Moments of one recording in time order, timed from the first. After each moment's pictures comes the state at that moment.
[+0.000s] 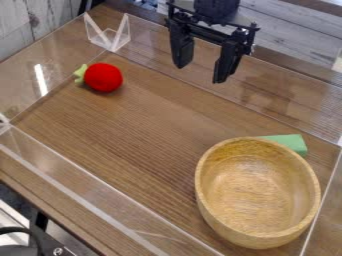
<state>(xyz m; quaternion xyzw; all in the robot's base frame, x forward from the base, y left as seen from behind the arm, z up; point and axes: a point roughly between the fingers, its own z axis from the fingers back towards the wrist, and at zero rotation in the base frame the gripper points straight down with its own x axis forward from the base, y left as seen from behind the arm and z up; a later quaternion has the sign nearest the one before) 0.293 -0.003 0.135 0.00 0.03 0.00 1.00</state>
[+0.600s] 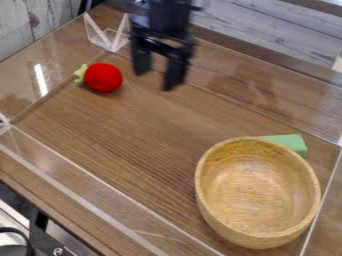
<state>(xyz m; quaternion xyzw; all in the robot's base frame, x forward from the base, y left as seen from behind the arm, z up) 0.270 0.081 0.105 -0.01 0.07 -0.03 1.00</state>
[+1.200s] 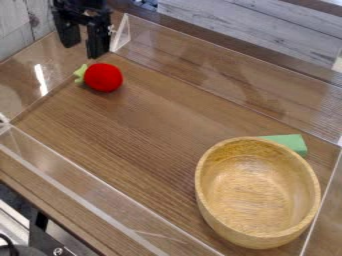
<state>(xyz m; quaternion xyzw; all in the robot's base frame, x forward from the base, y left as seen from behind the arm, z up) 0.273 0.172 0.100 -0.01 0.06 0.00 1.00</state>
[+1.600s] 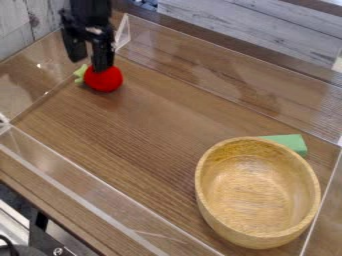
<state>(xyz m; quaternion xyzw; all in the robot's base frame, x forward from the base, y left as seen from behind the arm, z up) 0.287 0.175 0.072 -0.01 0.04 -0.03 1.00</state>
